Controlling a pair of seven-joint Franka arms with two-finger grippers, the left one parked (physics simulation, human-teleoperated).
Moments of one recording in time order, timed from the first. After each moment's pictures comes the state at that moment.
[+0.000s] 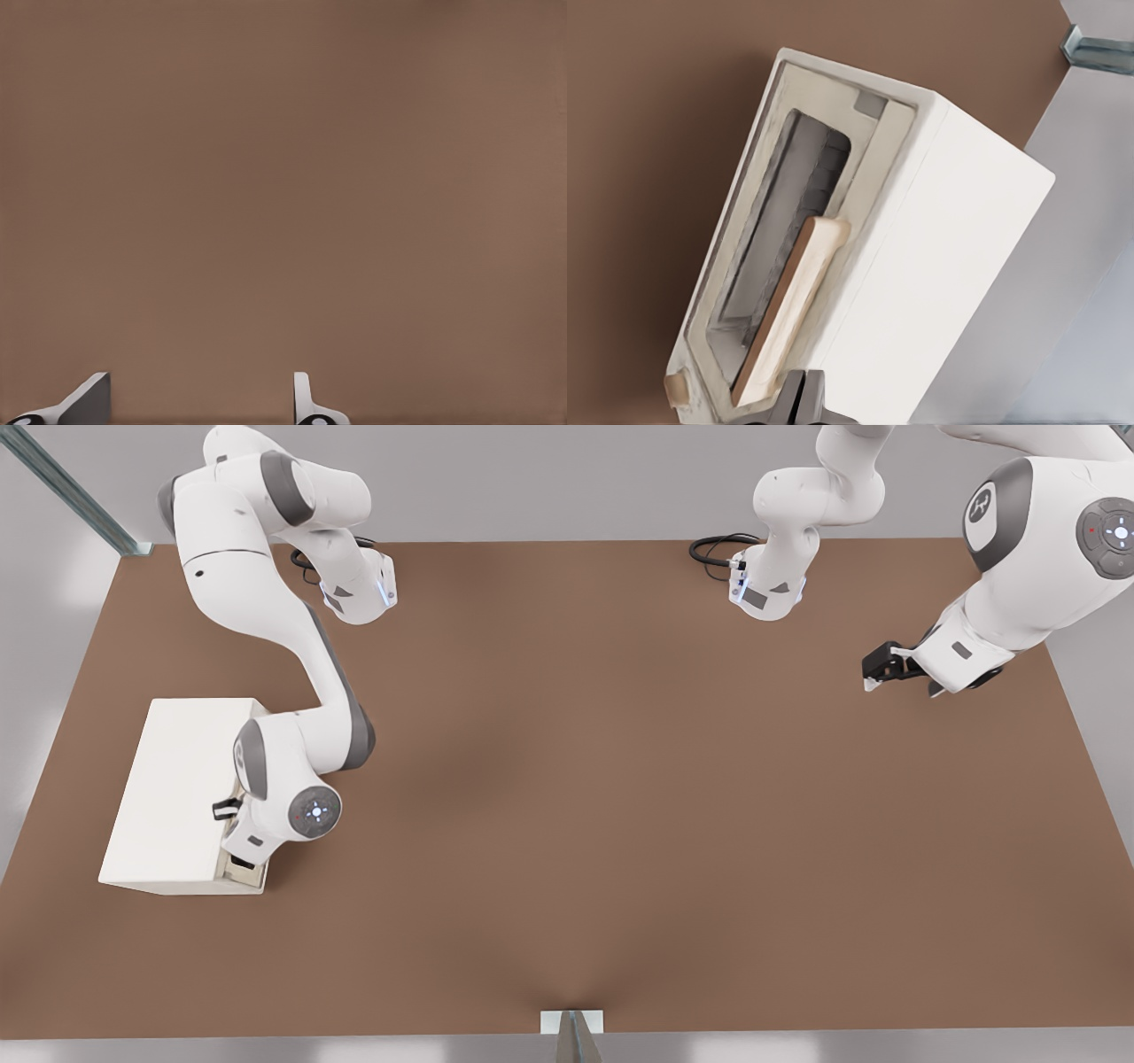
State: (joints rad) arm 0.08 0.55 0.18 -1.45 -0.76 1.45 0.05
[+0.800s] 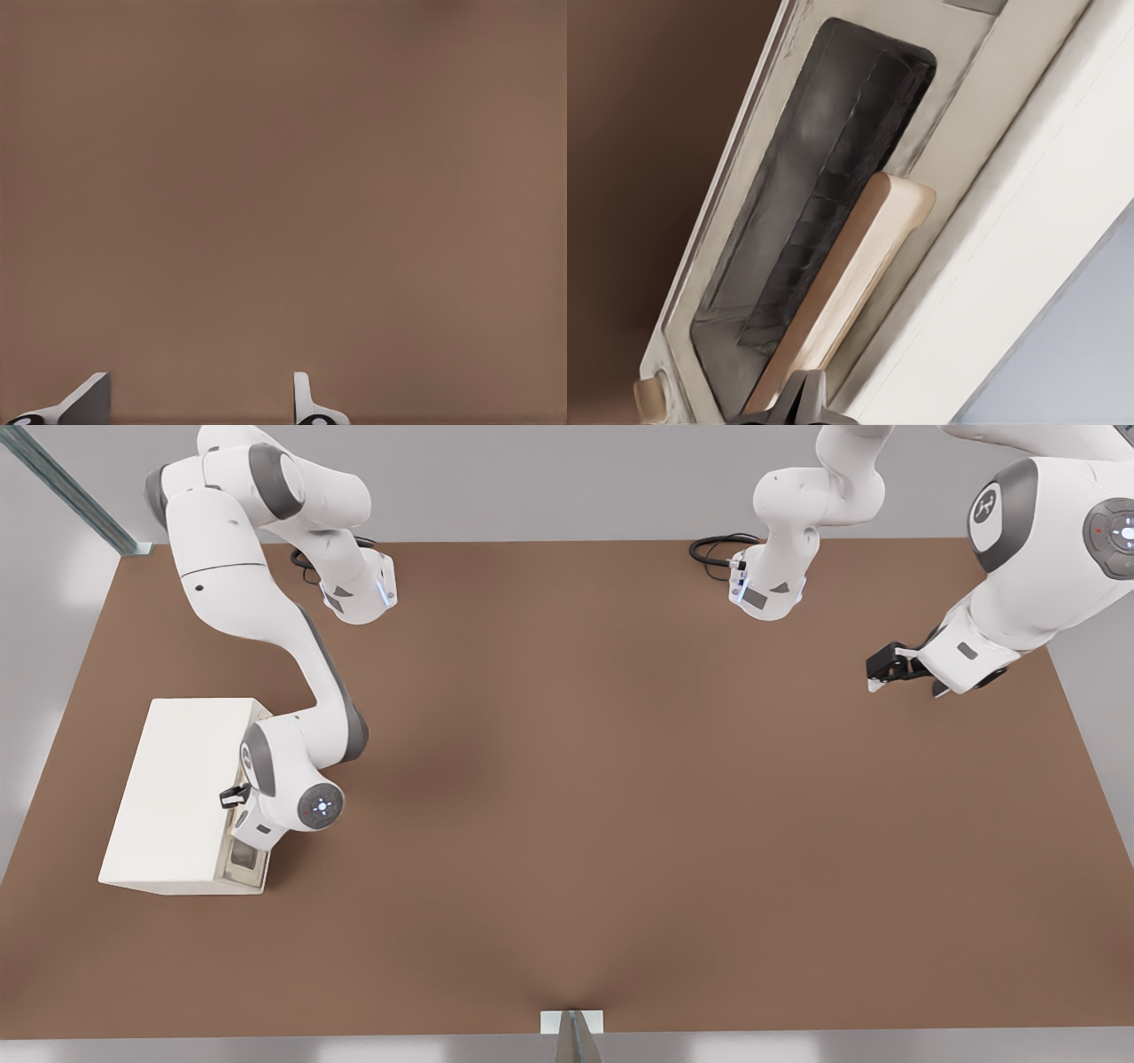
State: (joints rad) arm 0.02 0.51 0.18 -1.68 -0.79 1.55 0.10
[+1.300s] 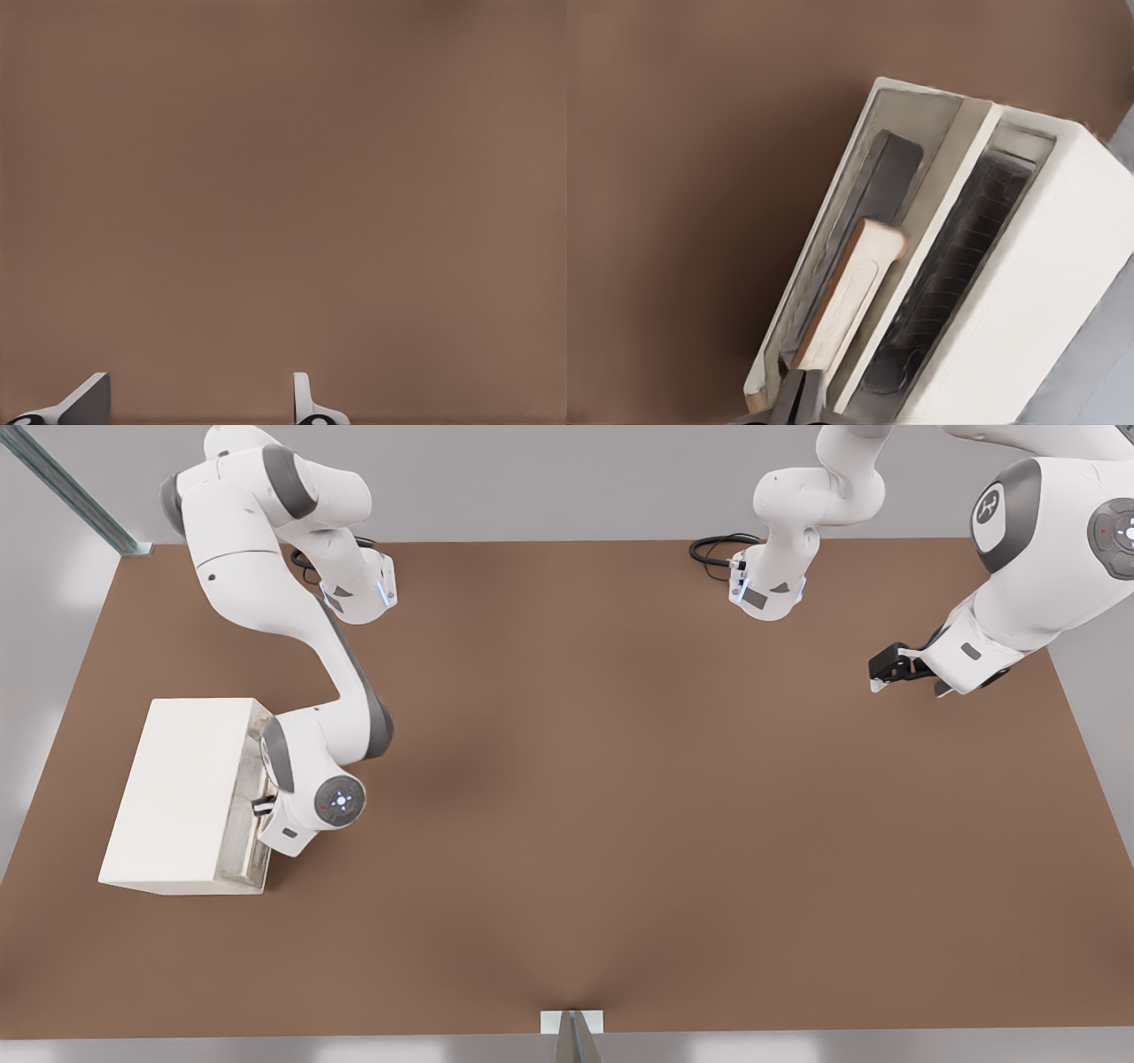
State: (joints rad) arm 0.11 0.55 0.20 -1.46 -0.61 1.52 0.11
